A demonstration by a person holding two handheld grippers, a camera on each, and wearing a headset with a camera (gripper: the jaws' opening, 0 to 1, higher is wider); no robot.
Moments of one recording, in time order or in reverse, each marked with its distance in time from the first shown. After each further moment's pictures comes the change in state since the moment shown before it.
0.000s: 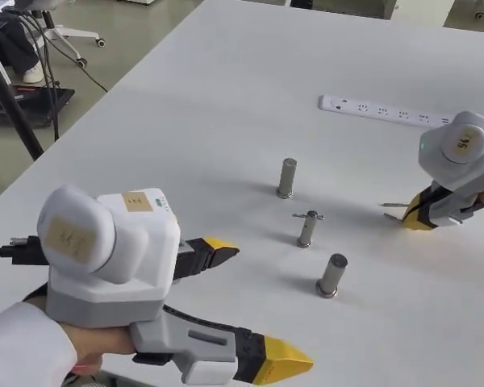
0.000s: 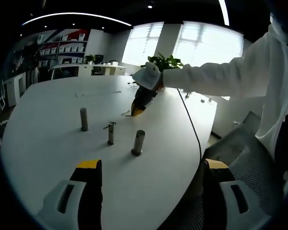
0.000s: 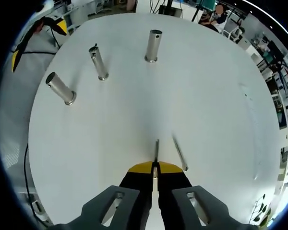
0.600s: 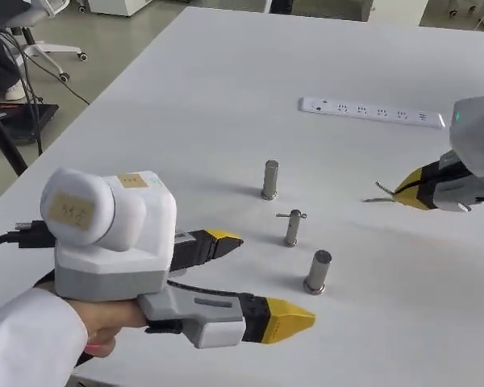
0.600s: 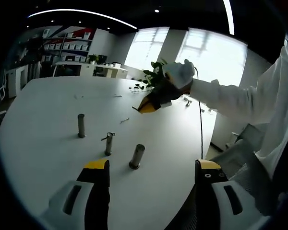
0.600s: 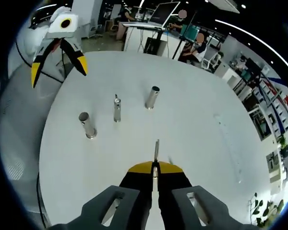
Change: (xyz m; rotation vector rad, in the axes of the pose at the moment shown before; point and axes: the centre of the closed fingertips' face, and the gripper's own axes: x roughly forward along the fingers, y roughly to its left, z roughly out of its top) left arm 0.018 0.003 0.031 -0.091 -0.060 -0.025; right arm -0.079 0.026 0.047 0.032 -0.330 -0.187
